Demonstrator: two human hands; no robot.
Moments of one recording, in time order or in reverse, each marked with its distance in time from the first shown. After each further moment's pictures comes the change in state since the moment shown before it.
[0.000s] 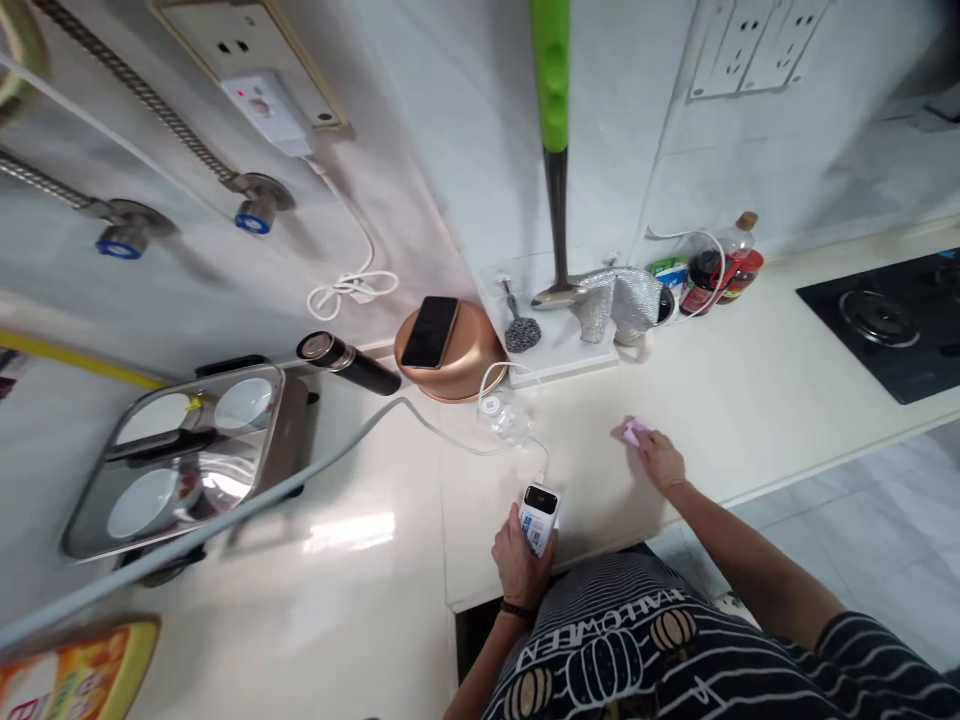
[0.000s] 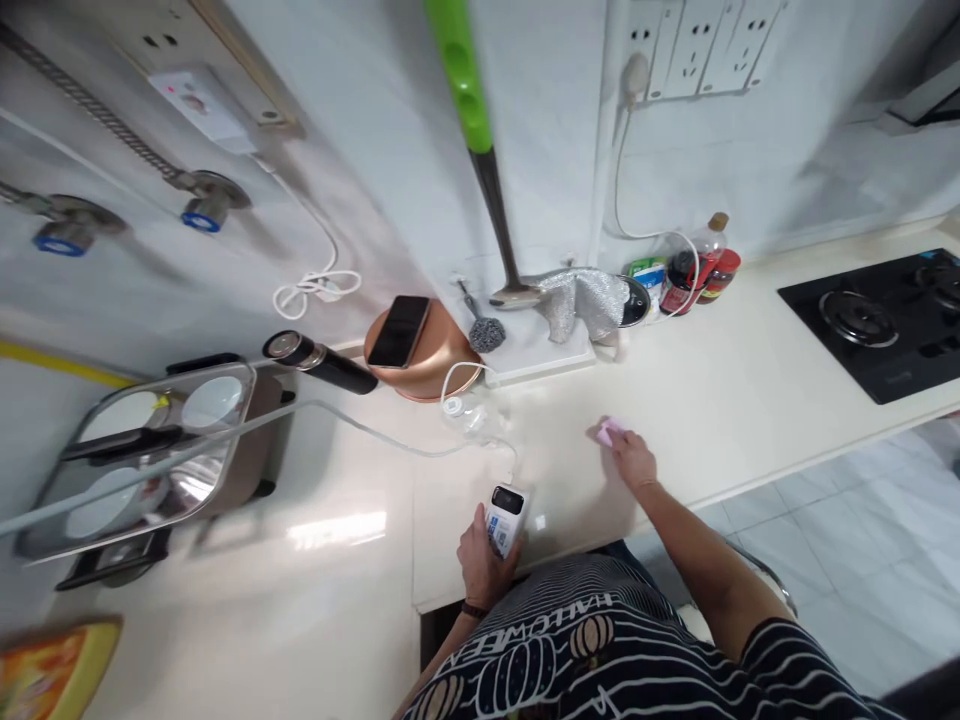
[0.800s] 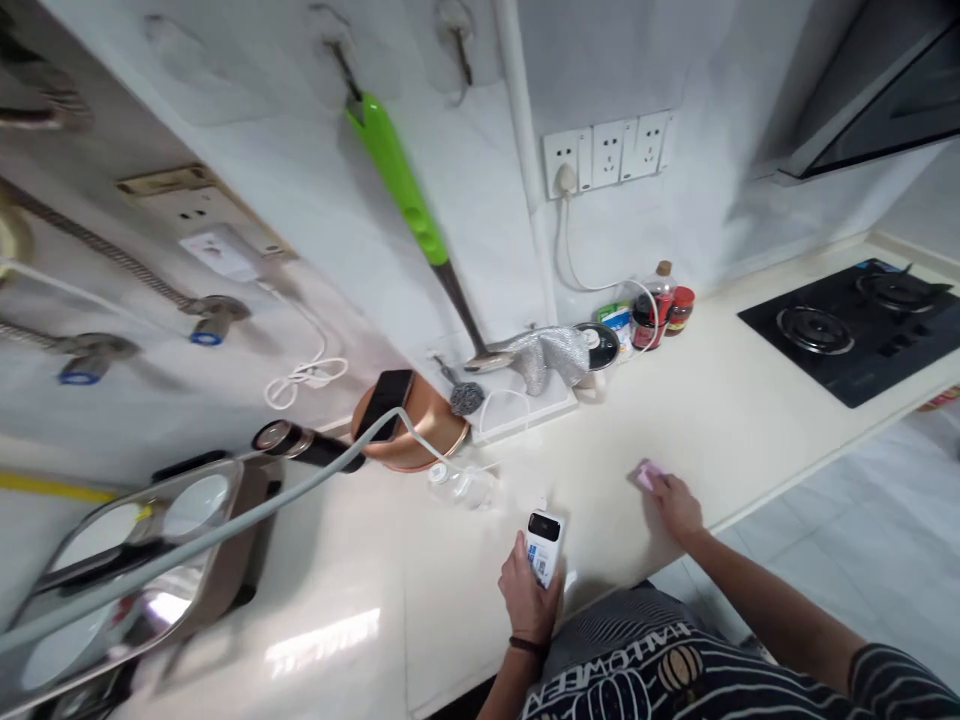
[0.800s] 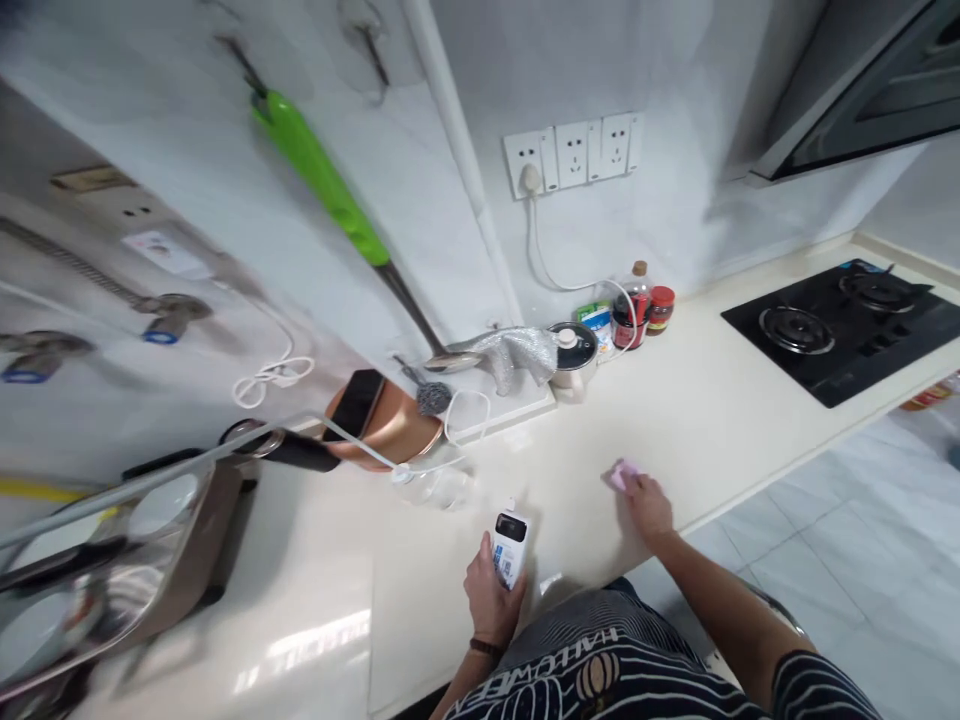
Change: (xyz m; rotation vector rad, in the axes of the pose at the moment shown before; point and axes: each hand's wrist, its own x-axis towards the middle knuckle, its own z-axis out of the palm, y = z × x) left_hand 0.032 0.071 0.033 -0.075 0.004 0.090; right_hand -0.036 0.080 -0.015 0.084 -0.003 0.152
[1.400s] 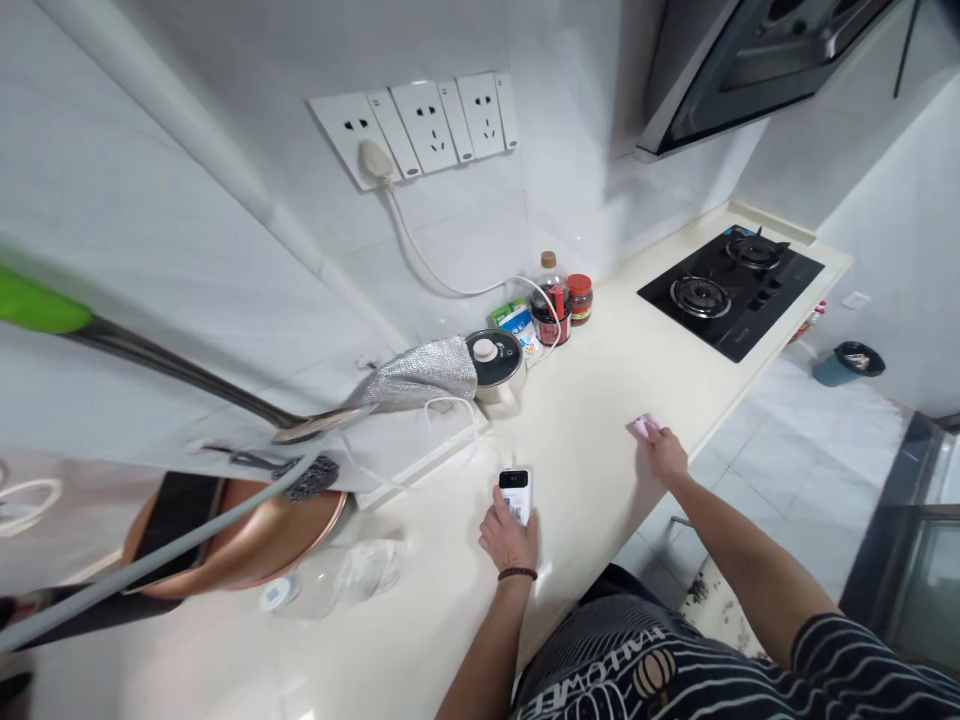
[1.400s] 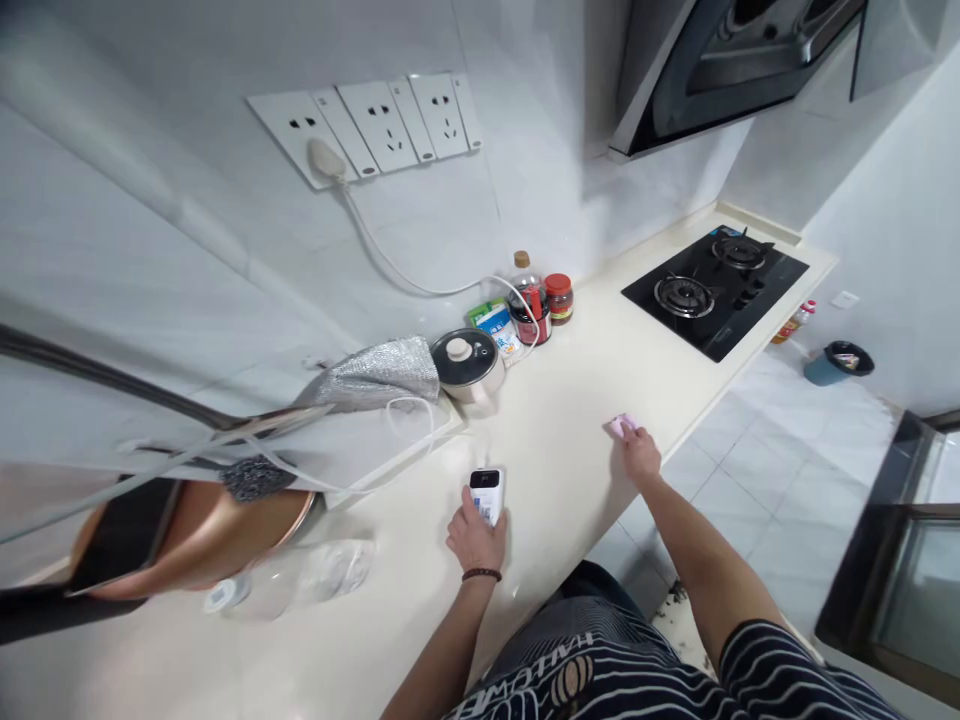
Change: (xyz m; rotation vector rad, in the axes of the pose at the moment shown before) left_hand 0.093 0.126 0.088 0.130 -0.104 0.039; right_hand 0.044 0.136 -0.054 0.019 0.082 0.484
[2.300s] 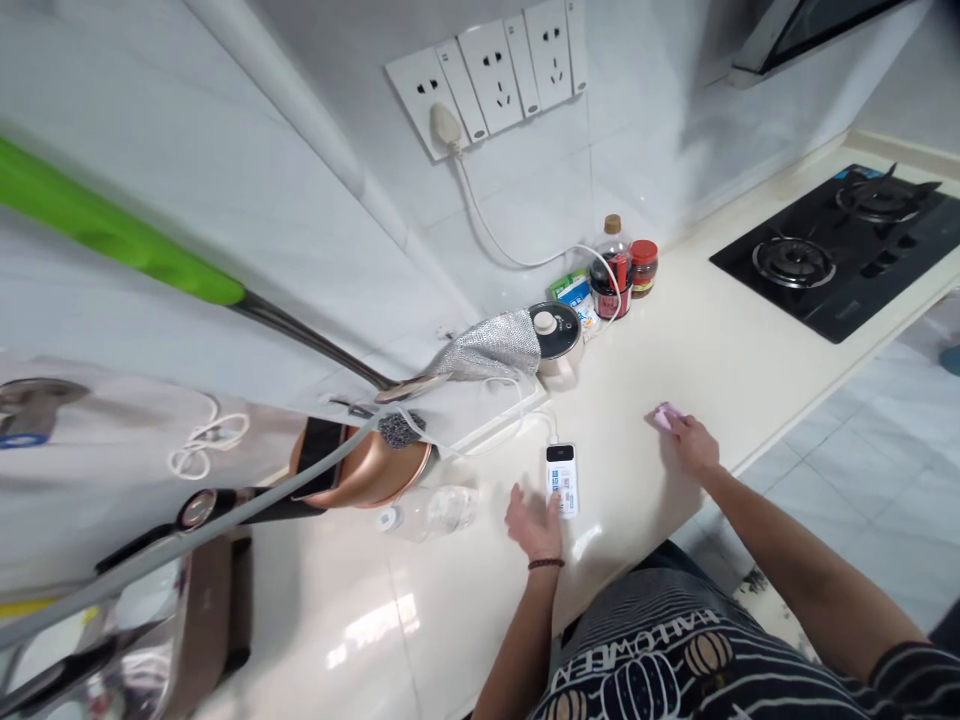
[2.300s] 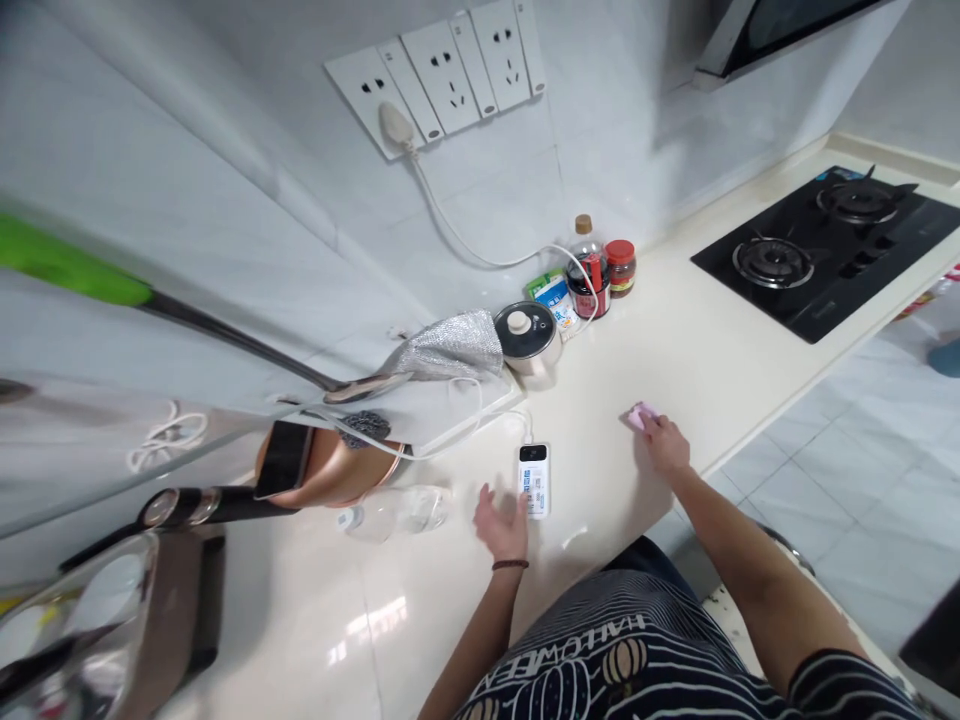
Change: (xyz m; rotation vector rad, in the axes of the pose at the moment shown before) left_hand -0.013 -0.064 -0.026 -0.164 0.181 -0.231; right_hand -0.018 -0.055 0.028 0.020 -0.047 -0.247
